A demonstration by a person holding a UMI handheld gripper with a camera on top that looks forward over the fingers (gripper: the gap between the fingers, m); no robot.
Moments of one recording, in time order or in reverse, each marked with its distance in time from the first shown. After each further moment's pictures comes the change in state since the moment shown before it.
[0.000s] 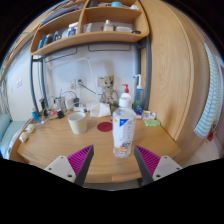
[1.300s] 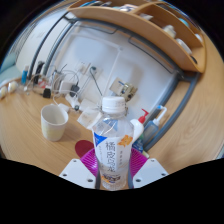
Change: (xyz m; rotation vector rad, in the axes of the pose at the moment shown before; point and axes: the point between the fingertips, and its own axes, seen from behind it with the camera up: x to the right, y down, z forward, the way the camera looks) arm 0.014 -0.087 0.181 0.079 0.061 -0.583
